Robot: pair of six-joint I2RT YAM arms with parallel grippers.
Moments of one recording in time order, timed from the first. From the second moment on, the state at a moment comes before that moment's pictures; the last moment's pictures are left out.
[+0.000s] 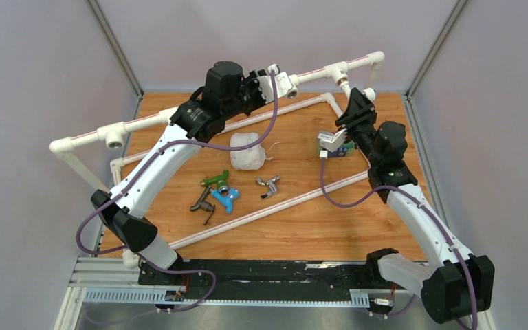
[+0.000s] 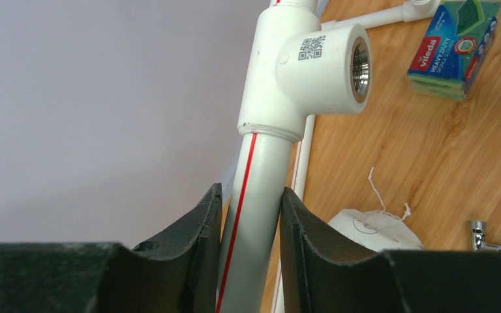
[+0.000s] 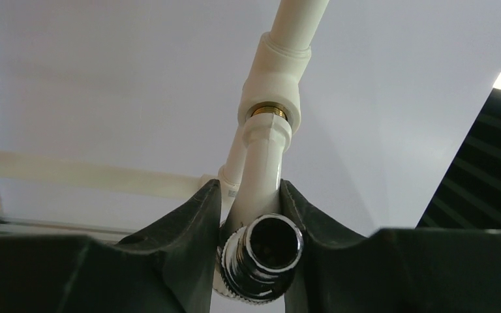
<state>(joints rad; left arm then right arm) -0.68 1.58 1.82 -0.54 0.04 0.71 0.26 1.07 0.86 0.26 -0.17 -1.83</state>
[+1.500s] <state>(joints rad) -0.67 1.54 1.77 -0.53 0.04 0.70 0.26 1.13 0.68 0.86 0.08 0.95</state>
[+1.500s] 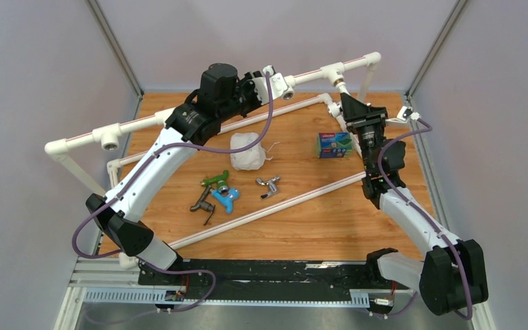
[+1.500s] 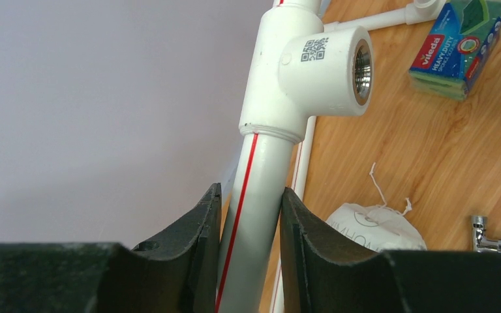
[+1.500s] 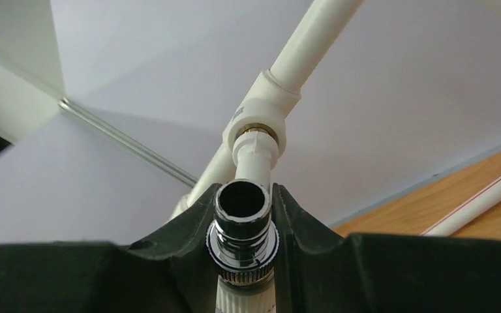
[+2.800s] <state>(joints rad) -0.67 1.54 1.77 -0.52 0.00 0.63 0.28 0.76 0.74 0.19 -0.15 -1.29</state>
